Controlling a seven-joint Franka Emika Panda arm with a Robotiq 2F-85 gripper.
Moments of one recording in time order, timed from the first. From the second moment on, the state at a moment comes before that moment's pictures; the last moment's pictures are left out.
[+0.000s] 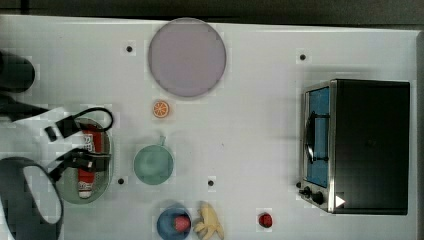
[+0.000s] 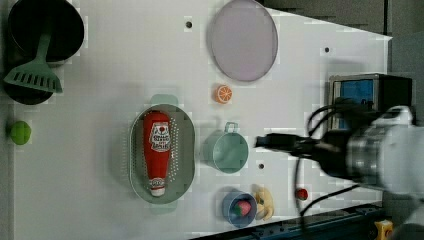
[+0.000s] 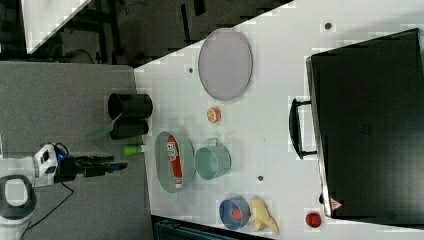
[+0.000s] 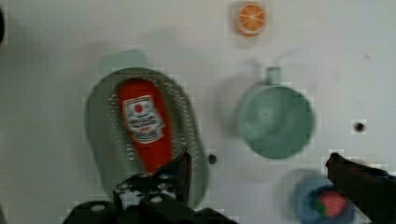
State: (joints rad) arm -0.07 -0.06 0.63 -1.94 0.03 0.28 -0.02
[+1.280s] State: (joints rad) arm -0.04 0.39 0.78 -2.24 -0.16 0.99 0.06
